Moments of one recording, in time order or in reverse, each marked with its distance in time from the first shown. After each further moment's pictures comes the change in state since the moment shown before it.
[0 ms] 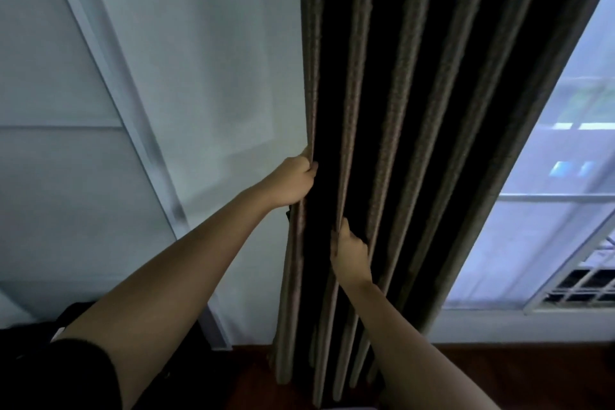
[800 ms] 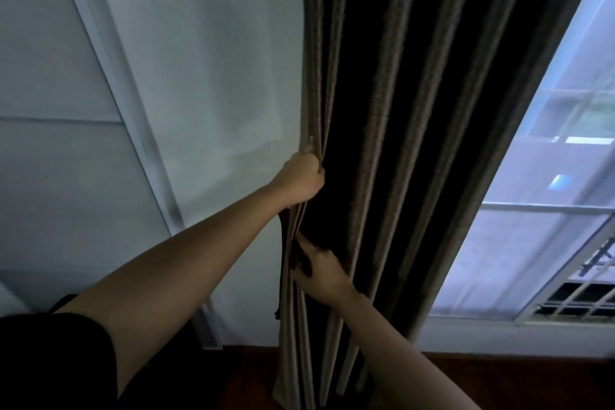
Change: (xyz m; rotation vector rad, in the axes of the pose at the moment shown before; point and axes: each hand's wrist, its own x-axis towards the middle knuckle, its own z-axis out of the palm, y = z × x) left_hand 0.010 0.027 0.023 0.208 0.104 -0.044; right_hand -0.023 -0.002 -0.012 0.210 -0.342 -0.213
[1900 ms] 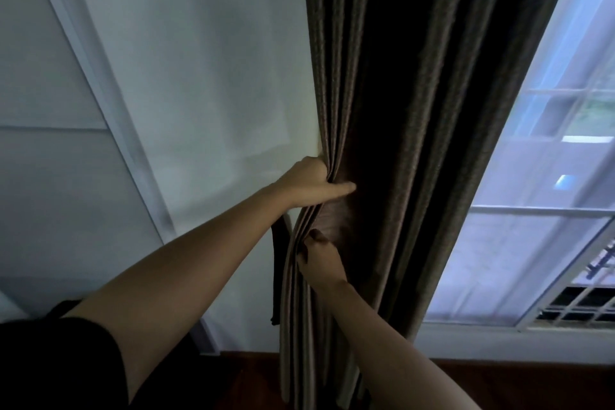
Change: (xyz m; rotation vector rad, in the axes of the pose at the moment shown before) left_hand 0.018 0.022 0.017 -0.082 -0.136 0.092; right_hand 0.028 0.023 -0.012 -0.302 0.037 0.145
